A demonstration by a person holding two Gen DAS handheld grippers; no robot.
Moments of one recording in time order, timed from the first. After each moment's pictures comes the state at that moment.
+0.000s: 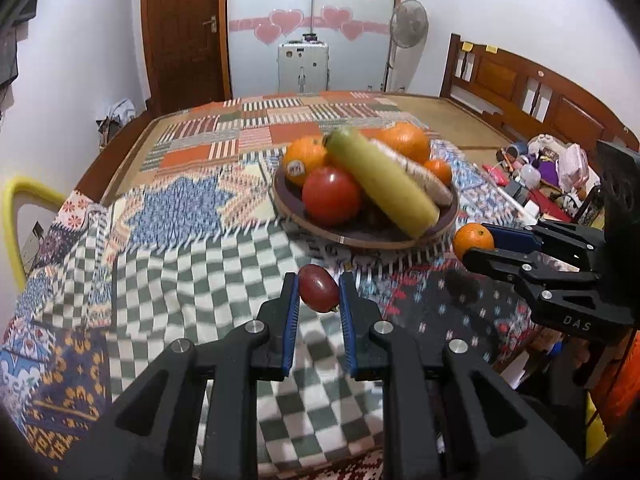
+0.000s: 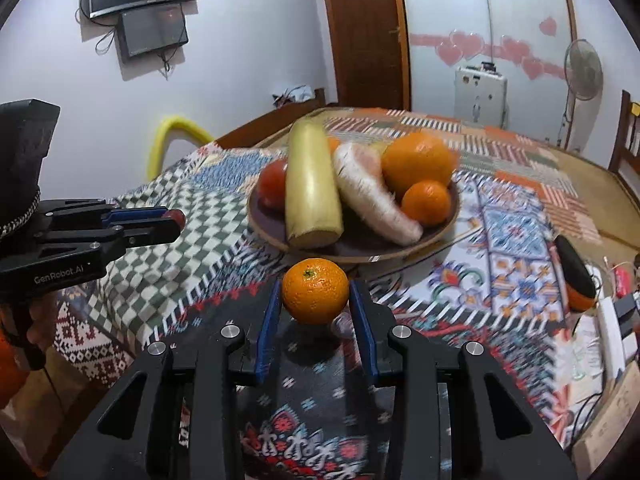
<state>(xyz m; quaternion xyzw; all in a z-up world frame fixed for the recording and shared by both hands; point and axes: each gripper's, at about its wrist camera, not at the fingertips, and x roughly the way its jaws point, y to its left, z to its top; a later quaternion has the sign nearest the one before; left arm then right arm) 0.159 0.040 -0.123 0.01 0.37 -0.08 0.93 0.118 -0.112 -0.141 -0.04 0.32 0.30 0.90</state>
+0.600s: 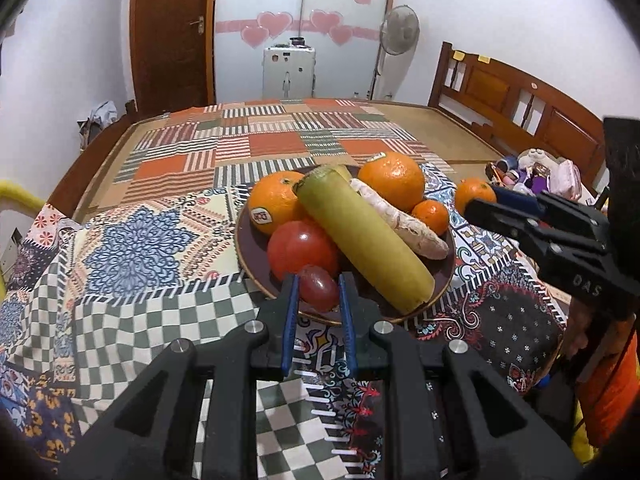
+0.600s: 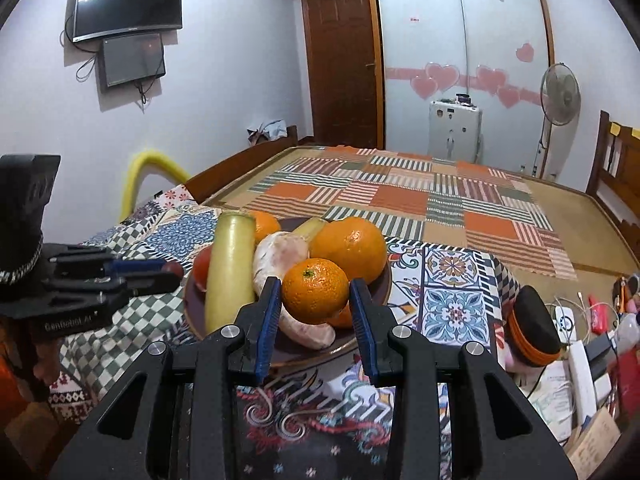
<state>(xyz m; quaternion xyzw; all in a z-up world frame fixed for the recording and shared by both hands) 0.216 0.023 -0.125 -0.01 0.37 -0.11 0.92 0.169 -0.122 -0.120 -0.03 0.28 0.27 0.92</state>
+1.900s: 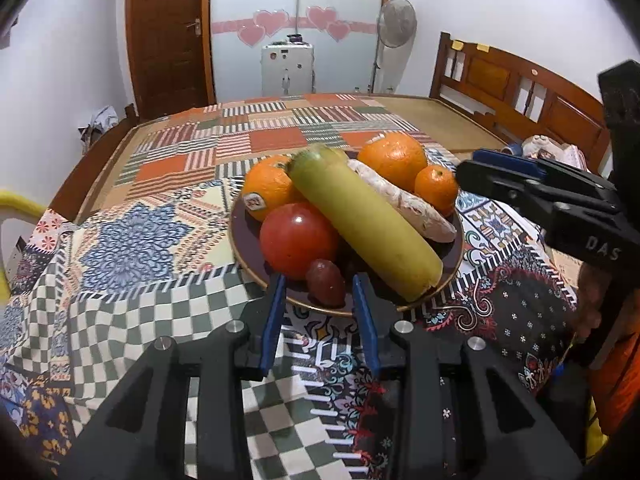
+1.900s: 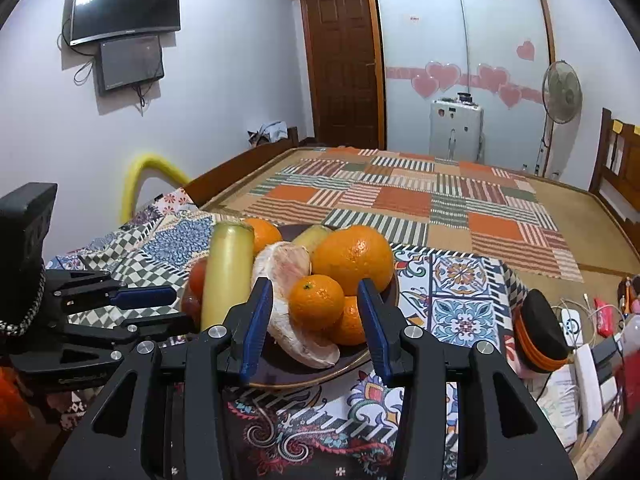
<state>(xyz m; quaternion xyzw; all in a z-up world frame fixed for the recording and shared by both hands) 0.214 0.016 -0.137 0.01 0.37 -0.10 0.92 0.162 -0.125 -0.107 -0.03 0.27 0.27 0.92</state>
